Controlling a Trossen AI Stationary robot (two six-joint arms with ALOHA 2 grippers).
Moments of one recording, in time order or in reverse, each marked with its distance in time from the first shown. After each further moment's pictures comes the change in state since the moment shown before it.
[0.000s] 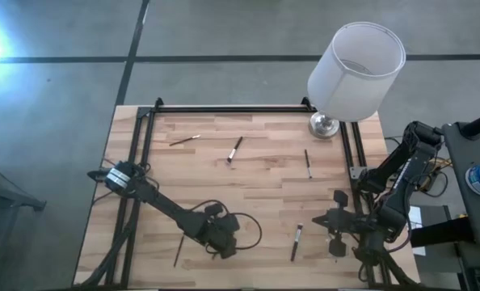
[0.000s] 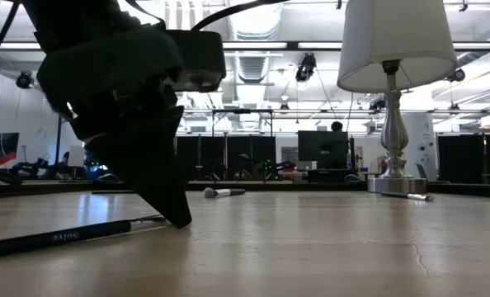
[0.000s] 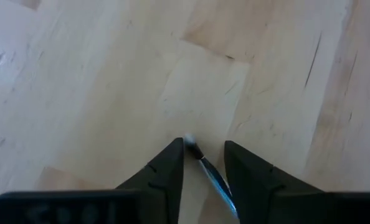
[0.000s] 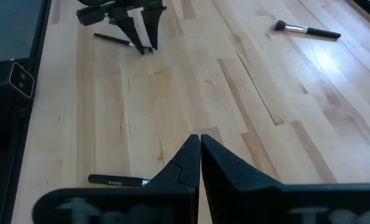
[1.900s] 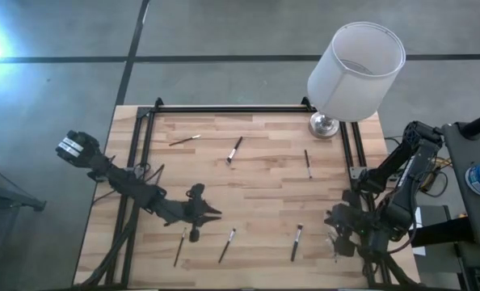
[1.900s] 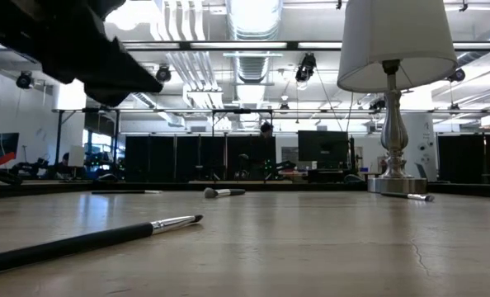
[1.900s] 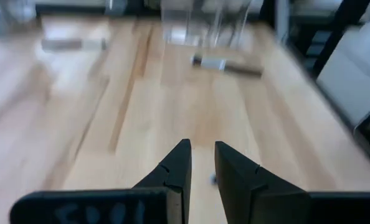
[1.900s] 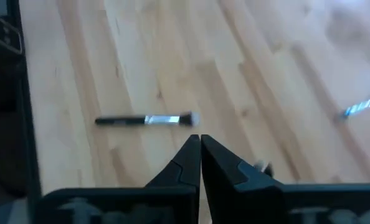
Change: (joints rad) left arm -0.012 -0.618 -0.719 0.877 -0.122 0.536; right arm 0.009 0.000 0.110 -0.261 -0.246 0.222
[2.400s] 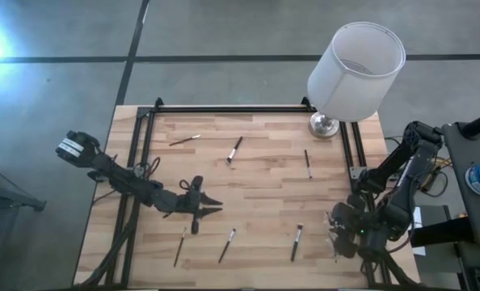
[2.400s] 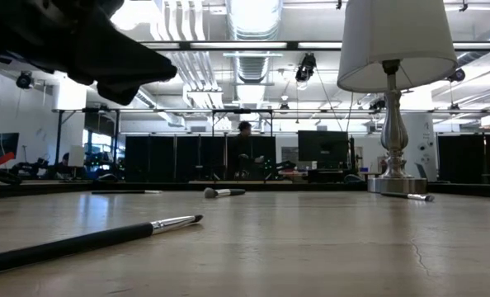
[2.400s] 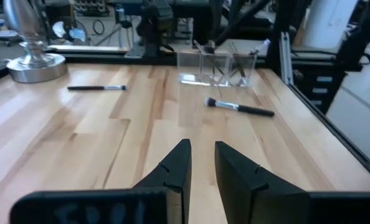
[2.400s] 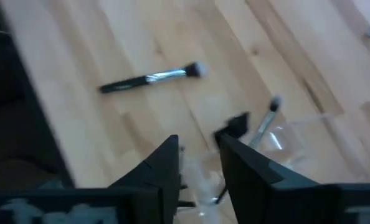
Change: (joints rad) left arm 0.065 0.003 -0.128 0.361 0.000 0.134; right arm -0.006 -0.002 -0.014 0.002 -0.198 0.202
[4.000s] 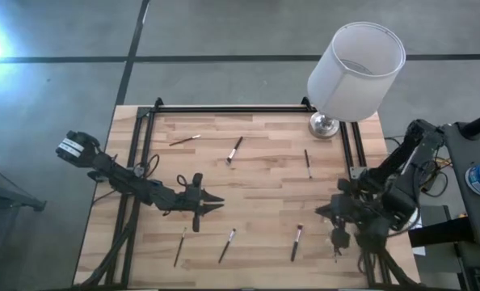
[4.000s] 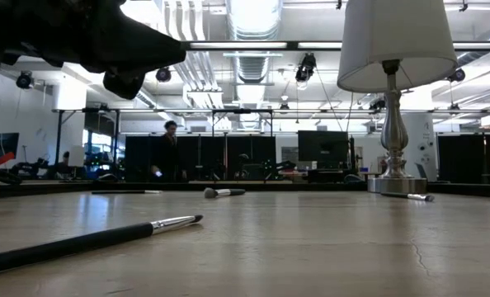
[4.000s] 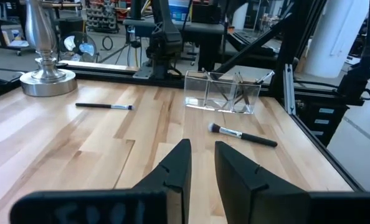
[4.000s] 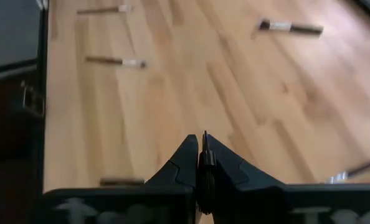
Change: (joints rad) left arm 0.022 0.002 0.000 0.100 -0.020 -0.016; right arm -0.088 -0.053 0.115 0.019 0.338 -0.417
